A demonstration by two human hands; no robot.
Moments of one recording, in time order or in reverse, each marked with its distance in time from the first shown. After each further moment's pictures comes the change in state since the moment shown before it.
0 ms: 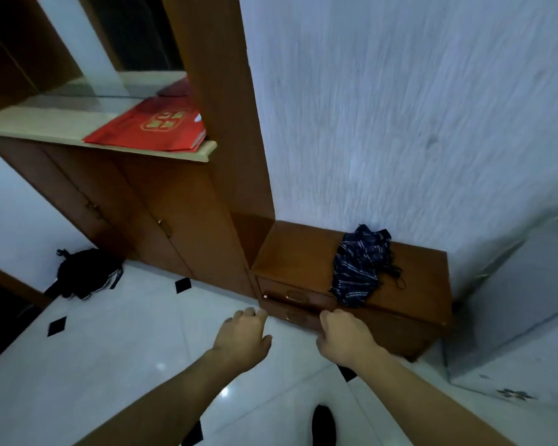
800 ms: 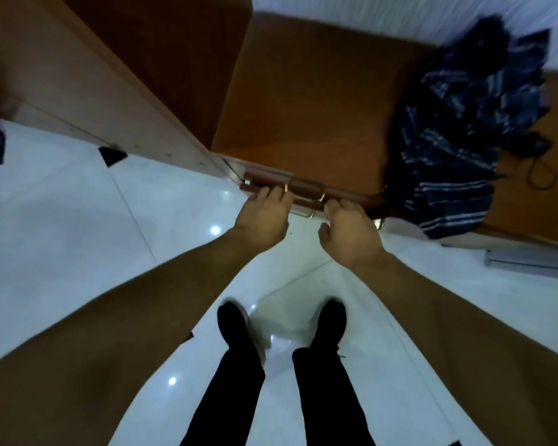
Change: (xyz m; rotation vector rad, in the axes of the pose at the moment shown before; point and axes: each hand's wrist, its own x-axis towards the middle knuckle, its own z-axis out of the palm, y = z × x) left_hand 0.414 -0.098 0.307 0.052 -0.127 0.270; right_hand 0.353 0.124 0.260 0.087 0.010 0.201
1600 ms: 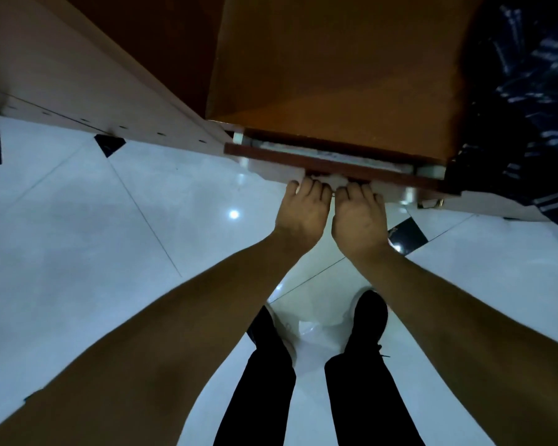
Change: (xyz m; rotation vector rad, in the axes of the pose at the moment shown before) left_hand 0.043 -0.004 0.114 0.146 0.110 0.134; right_hand 0.055 0.010 0.142 -0.242 0.182 0.067
